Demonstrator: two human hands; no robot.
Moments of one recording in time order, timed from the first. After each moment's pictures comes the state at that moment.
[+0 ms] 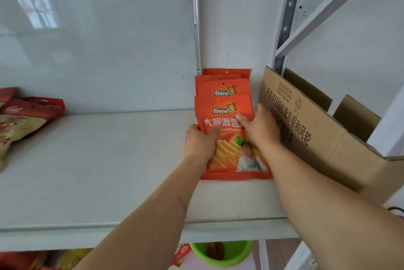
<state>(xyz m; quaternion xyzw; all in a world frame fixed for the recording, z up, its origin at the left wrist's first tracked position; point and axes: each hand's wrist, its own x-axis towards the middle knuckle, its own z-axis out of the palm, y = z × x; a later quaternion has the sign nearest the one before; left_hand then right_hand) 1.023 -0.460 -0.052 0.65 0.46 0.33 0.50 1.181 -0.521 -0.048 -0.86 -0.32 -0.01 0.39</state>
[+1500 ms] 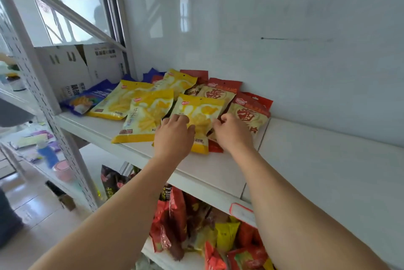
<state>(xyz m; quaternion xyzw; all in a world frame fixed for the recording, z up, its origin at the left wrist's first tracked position) 0.443 -0.199 -0.032 0.72 0.63 0.28 -0.02 0.594 -0.212 -0.015 -0.72 -0.60 0.10 0.34</state>
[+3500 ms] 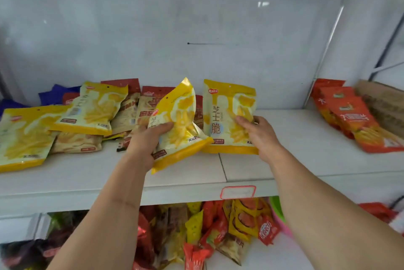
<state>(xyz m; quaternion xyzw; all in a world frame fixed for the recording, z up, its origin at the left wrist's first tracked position) 0.424 -0.155 -0.011 0.49 0.34 0.37 0.71 0.662 -0.307 -0.016 -0.69 -0.27 0.18 0.65</state>
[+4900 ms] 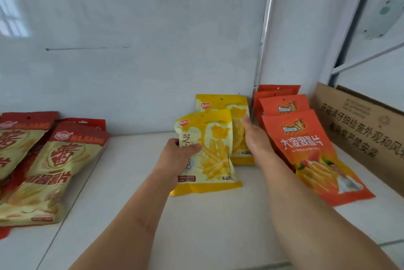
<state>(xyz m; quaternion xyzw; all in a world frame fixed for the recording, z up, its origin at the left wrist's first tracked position) 0.826 -0.264 -0.033 0.61 0.35 0.26 0.66 1.014 -0.369 -0.025 -0.77 -0.22 0.15 0.58</state>
